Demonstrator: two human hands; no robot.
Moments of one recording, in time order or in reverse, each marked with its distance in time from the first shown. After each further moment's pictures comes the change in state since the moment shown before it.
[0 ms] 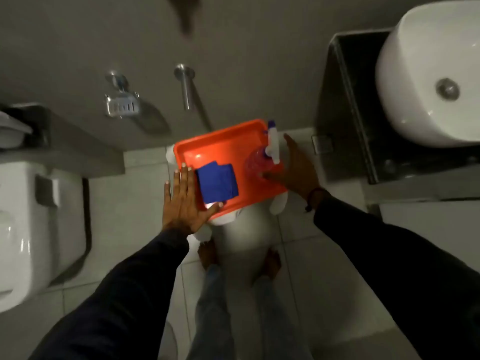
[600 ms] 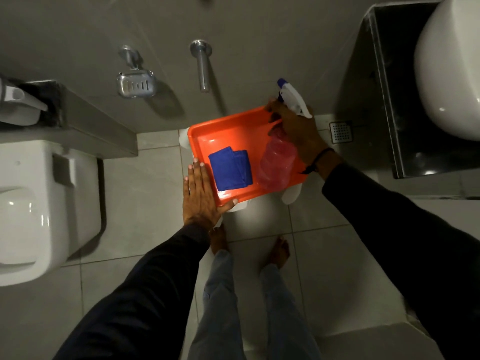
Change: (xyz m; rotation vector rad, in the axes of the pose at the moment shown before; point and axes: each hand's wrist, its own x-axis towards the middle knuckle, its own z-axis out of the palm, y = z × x) left_hand -0.009 0.004 0.023 0.081 -0.019 -0.065; right_hand 0.046 -0.086 0.004 0.769 0.087 0.107
